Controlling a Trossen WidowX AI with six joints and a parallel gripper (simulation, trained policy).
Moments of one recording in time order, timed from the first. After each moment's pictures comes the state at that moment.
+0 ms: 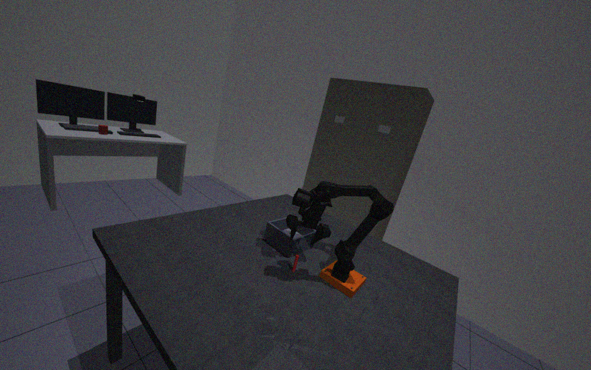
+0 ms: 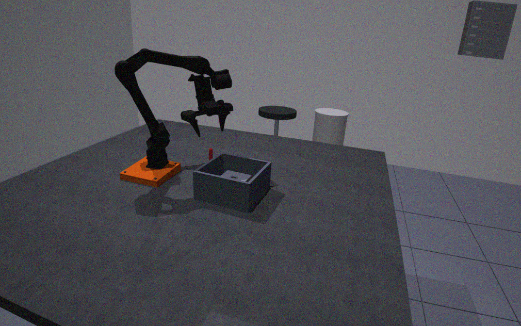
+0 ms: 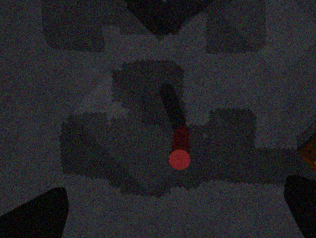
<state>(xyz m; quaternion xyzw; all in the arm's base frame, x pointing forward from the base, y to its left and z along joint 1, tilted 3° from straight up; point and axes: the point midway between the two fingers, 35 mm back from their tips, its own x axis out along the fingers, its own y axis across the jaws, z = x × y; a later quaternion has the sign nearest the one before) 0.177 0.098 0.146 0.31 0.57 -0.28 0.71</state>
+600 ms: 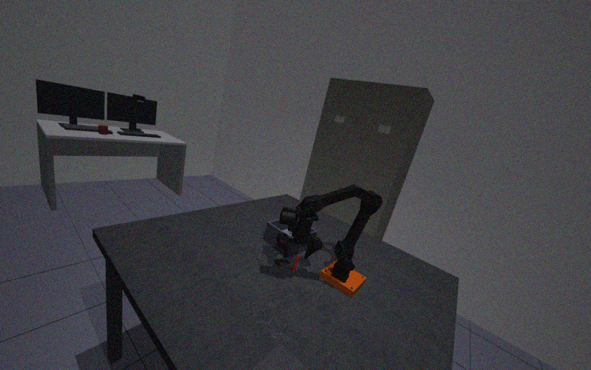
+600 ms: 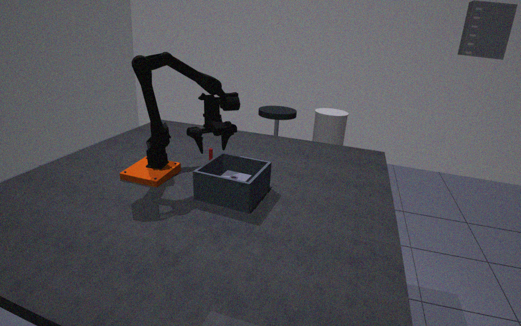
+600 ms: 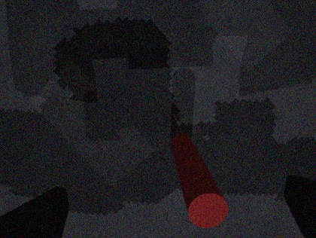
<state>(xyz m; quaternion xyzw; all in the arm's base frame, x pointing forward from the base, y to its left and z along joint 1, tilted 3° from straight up) 0.186 0.109 0.070 0.25 0.62 -0.30 0.68</state>
